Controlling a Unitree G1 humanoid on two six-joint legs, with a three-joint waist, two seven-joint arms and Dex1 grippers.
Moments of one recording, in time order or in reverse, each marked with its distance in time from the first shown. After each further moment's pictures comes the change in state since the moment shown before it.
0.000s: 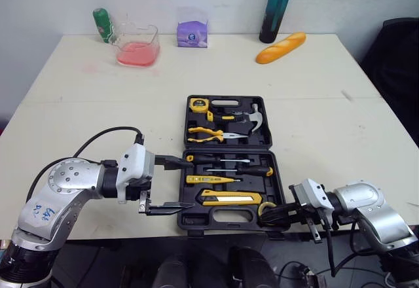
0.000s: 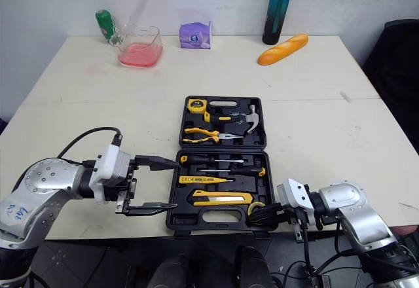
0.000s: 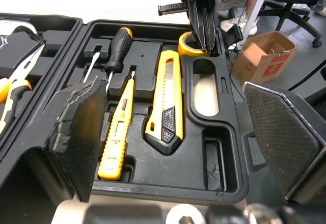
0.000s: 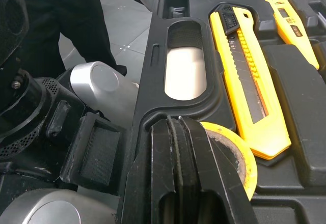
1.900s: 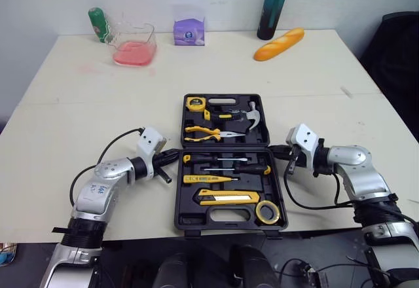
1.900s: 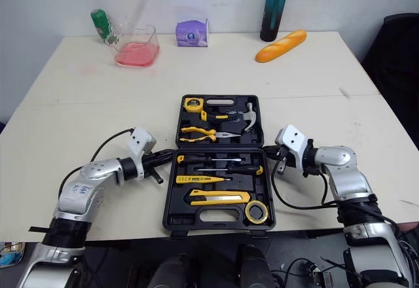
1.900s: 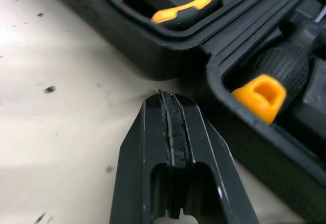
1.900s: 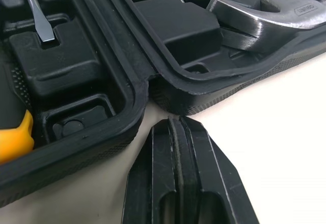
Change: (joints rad) left arm -0.185 -0.324 -0.089 0.481 0.295 0.096 0.445; right arm -0.409 0.166 -0.063 0.490 -0.296 -0.037 -0.400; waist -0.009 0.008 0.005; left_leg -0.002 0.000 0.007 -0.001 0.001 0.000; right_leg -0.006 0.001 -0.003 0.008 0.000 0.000
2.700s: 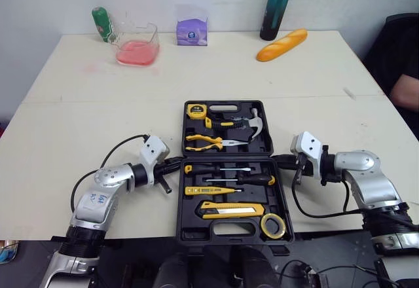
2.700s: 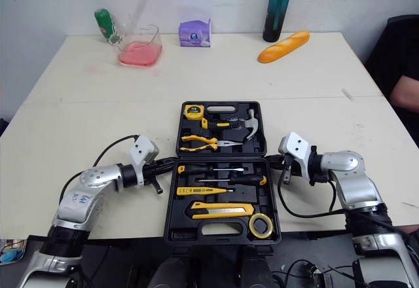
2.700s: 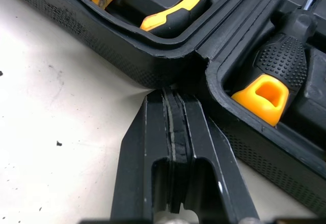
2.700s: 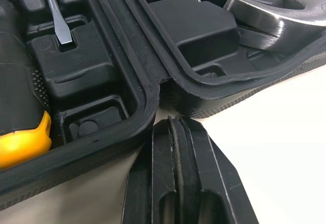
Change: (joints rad) left arm 0.066 0.025 -0.018 -0.058 0.033 -0.049 -0.078; right arm 0.088 -0.056 -0.018 -0.152 0.023 0.111 0.094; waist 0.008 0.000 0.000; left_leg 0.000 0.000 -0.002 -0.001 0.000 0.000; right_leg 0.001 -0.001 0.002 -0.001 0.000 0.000
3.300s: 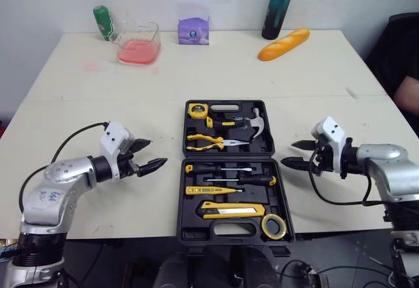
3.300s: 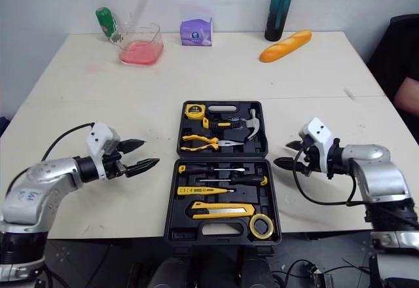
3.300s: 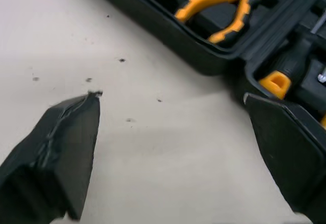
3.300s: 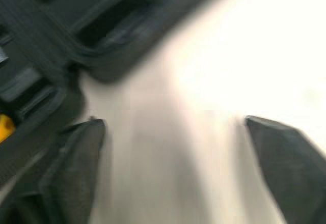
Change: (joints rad) left arm -0.025 0.243 0.230 -0.175 -0.200 0.377 -0.011; right arm -0.103 -0.169 -0.074 -0.143 0.143 0.729 -0.094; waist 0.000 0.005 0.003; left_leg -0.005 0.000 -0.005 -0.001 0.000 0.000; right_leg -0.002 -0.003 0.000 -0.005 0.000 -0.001
